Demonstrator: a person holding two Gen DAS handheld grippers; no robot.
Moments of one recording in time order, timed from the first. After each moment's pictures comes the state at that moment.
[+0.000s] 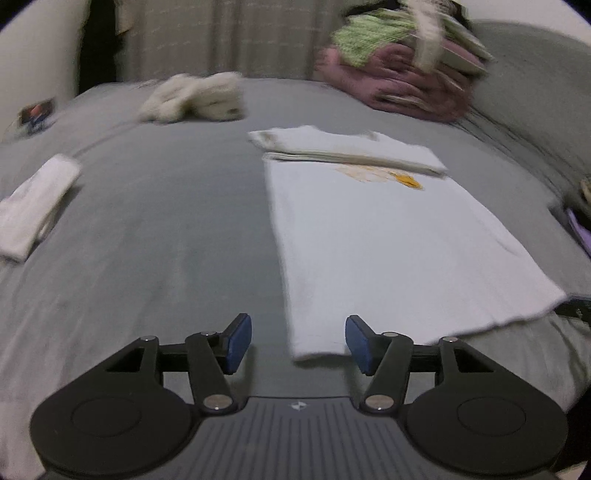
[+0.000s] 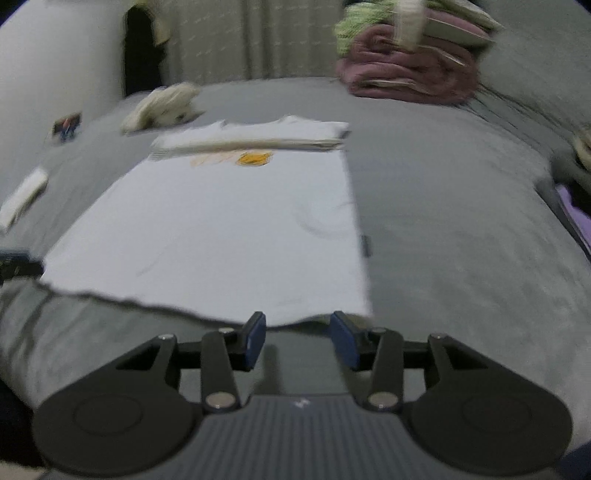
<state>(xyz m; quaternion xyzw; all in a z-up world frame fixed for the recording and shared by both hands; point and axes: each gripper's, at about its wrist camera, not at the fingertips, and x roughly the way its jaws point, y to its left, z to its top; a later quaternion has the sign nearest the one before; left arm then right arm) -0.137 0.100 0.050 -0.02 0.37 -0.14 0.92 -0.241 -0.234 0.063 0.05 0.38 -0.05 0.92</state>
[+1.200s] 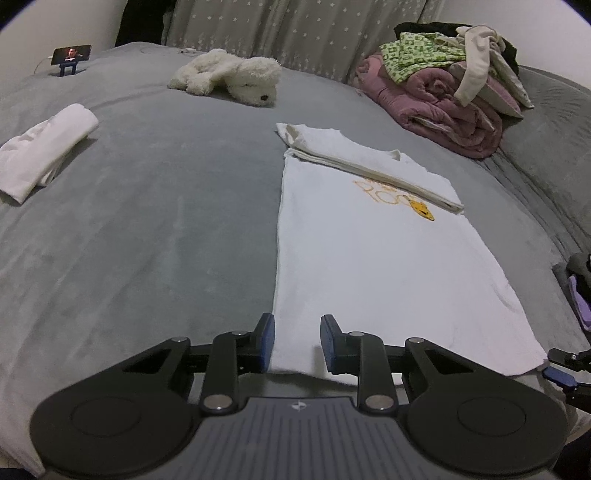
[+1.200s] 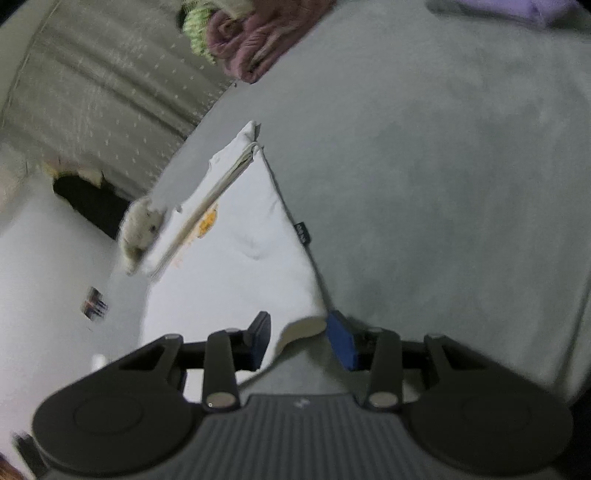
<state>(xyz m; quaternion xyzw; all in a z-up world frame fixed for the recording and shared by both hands) -0.128 0.094 0.047 -0.12 0.39 -0.11 0.91 -0.246 -0.319 0.033 0.42 0.35 -0.07 0.83</state>
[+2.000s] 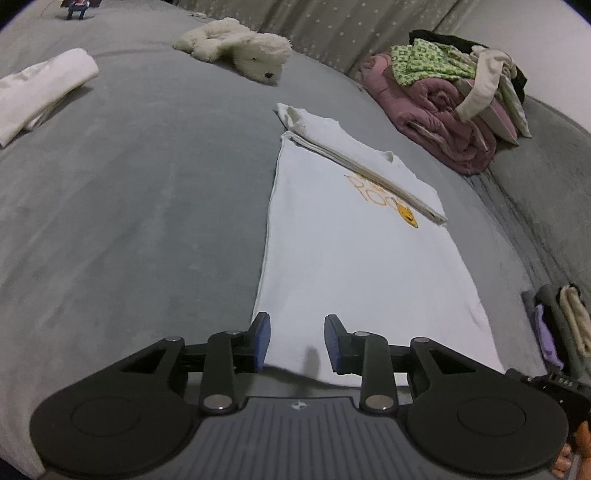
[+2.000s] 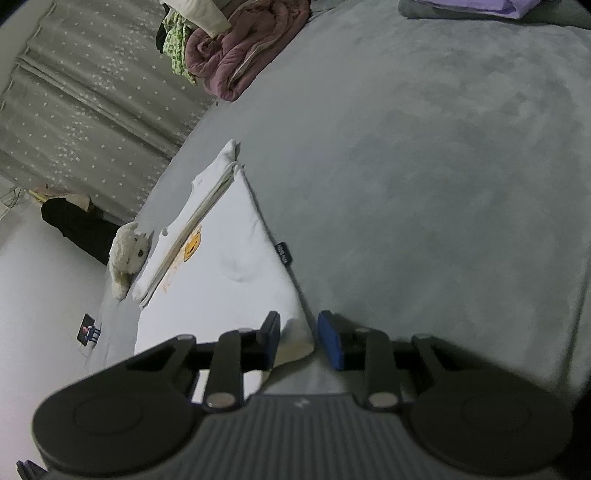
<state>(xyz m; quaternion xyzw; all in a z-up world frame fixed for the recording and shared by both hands) -0.116 0.109 0.037 -0.20 0.42 -0.13 0.88 -0.241 -0.315 0.023 0.45 0.33 -0.10 0.83</state>
